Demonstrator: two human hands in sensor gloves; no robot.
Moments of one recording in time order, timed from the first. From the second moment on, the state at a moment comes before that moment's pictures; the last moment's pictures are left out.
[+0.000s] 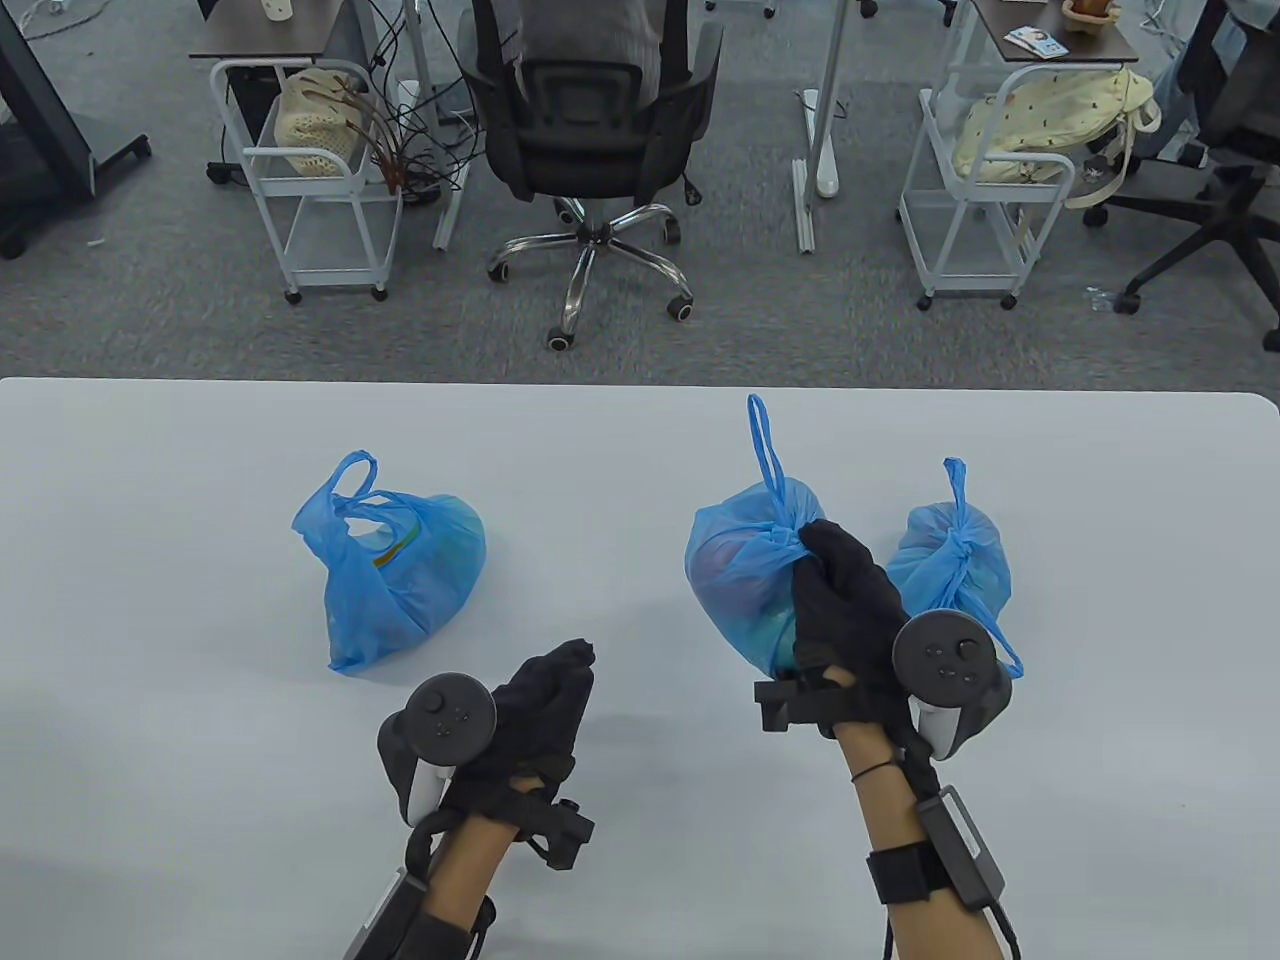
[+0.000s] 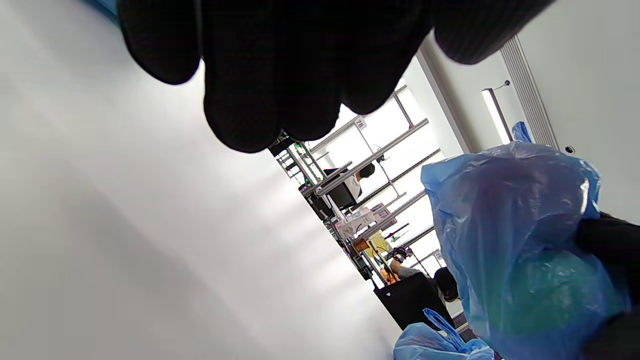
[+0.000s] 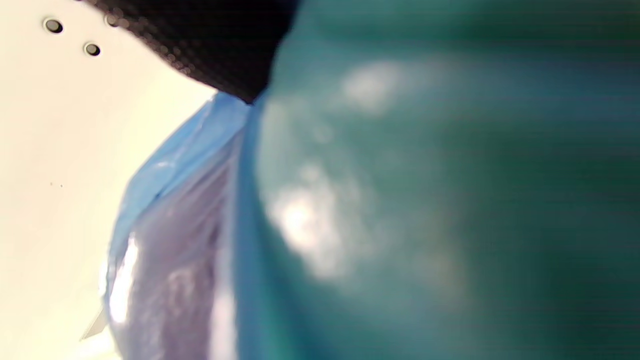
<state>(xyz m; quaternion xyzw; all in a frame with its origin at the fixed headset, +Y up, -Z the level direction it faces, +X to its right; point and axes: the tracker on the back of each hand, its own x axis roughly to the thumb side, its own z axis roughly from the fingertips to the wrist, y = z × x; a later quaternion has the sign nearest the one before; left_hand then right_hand) -0.167 -0.747 -0.288 0.02 -0.07 0.47 0.88 0.179 -0.660 -0.326 -0.03 -0.27 0.83 0.48</state>
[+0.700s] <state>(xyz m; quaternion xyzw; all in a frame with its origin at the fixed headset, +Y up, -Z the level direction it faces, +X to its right) -0.155 -0.754 -0.290 0.00 -0.08 0.46 0.89 0.190 -0.675 -0.399 -0.12 -0.28 0.89 0.34</state>
